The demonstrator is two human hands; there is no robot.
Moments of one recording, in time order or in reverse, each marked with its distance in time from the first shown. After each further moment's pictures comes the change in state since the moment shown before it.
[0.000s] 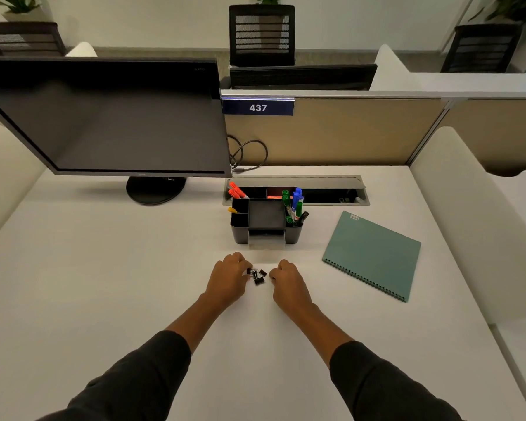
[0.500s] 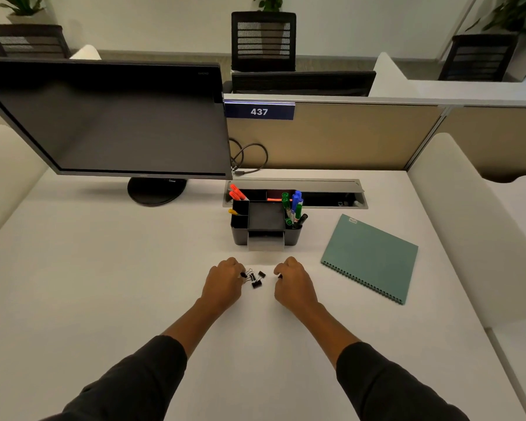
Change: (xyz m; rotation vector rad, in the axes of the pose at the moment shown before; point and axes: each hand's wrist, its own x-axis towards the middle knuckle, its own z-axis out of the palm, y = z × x) left_hand -0.009 -0.002 -0.001 0.004 0.014 -0.080; right_hand -0.003 0.001 -0.024 0.096 0.041 0.034
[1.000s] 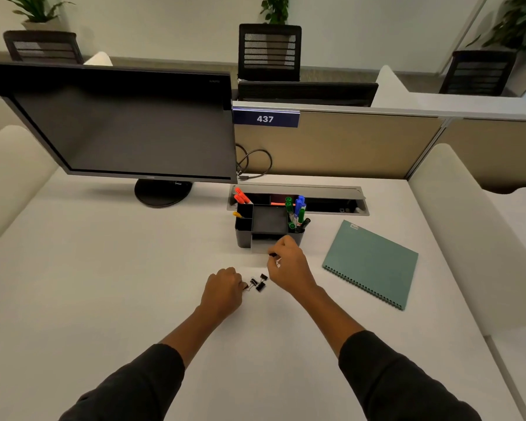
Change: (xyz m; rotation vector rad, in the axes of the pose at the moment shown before) left_hand -0.022 0.000 -0.004 0.131 0.023 -0.002; right_hand 0.029 -0.033 -0.035 0.190 0.134 -0.196
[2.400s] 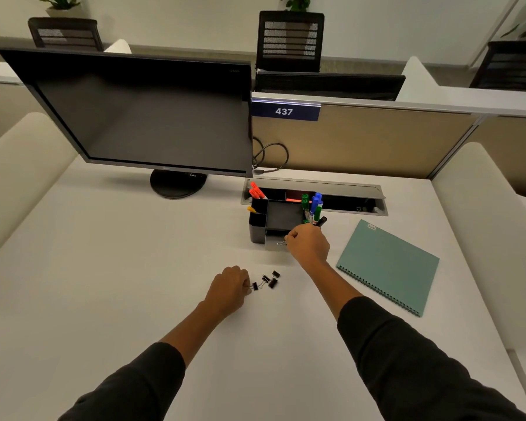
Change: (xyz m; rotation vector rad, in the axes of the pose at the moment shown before) left_hand -0.006 -0.018 0.000 -0.188 -0.136 -0.047; right_hand 0.059 0.001 -0.004 -0.236 -0.043 0.445
